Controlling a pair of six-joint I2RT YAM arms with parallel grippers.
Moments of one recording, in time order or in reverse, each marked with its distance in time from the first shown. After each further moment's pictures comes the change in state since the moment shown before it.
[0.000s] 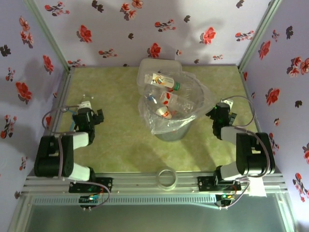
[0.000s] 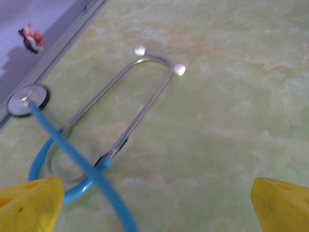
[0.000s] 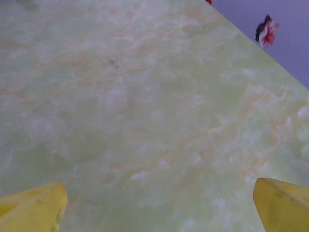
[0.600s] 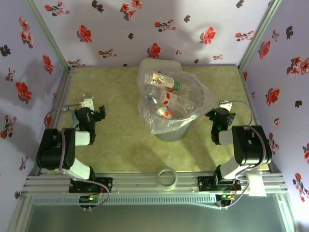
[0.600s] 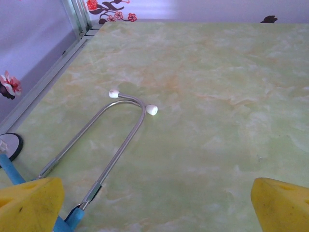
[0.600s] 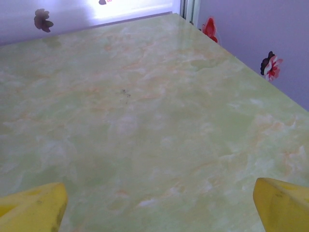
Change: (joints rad) left arm 0.000 0.074 -0.022 0.238 0.074 0.064; right arm 0.003 0.104 -0.117 0.399 -0.003 -0.059
